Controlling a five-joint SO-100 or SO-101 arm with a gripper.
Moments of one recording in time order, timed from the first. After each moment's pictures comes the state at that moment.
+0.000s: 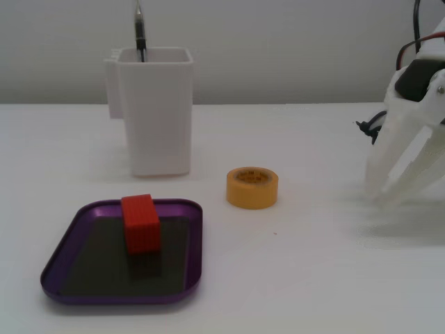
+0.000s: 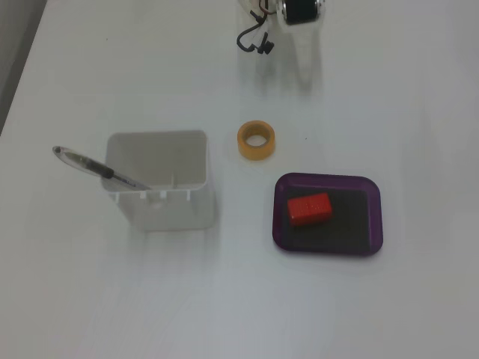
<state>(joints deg) -9.9 192.5 176.2 62.9 2.9</state>
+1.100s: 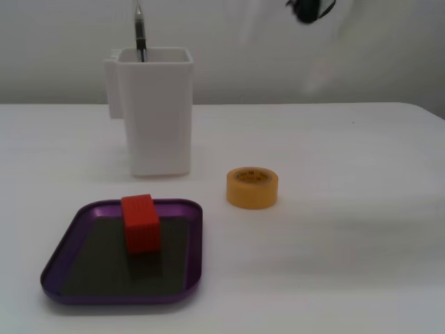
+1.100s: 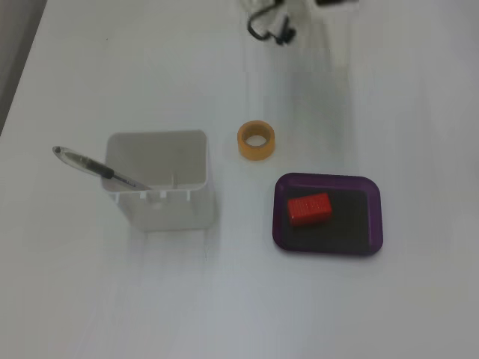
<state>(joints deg) -12.7 116.2 97.2 68.7 0.2</state>
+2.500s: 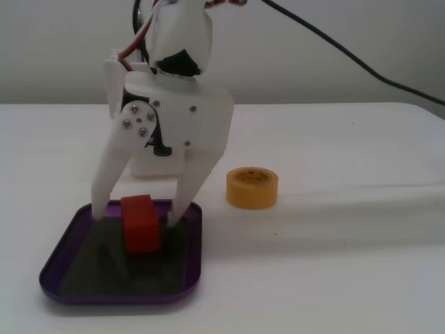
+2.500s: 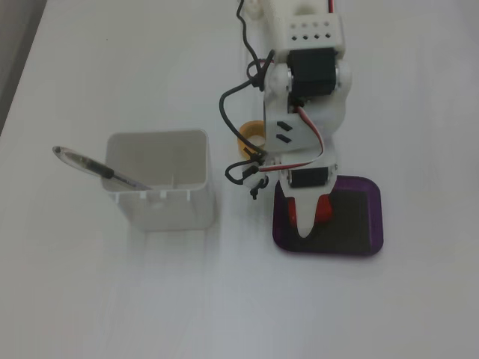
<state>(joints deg) -2.2 51.1 49.6 67.1 -8.9</state>
